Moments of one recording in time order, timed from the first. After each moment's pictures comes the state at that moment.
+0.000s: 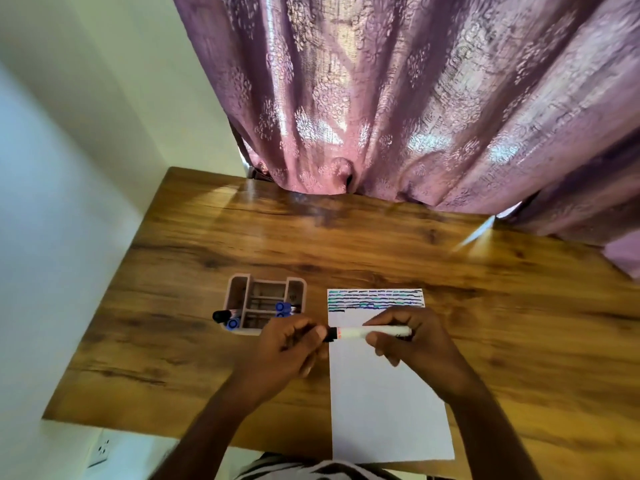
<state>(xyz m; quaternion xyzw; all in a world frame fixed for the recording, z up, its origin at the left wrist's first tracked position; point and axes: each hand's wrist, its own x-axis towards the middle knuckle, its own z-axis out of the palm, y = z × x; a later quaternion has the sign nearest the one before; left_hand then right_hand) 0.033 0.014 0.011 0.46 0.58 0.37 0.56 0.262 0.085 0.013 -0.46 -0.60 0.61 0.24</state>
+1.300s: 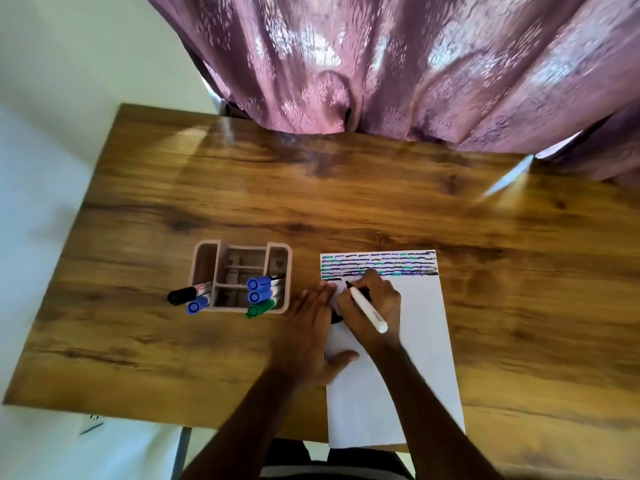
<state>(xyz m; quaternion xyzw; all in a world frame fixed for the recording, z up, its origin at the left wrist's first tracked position) 0.086 0.021 -0.159 0.72 0.64 0.15 0.22 0.222 0.099 -0.160 -0.55 -0.69 0.26 0.39</state>
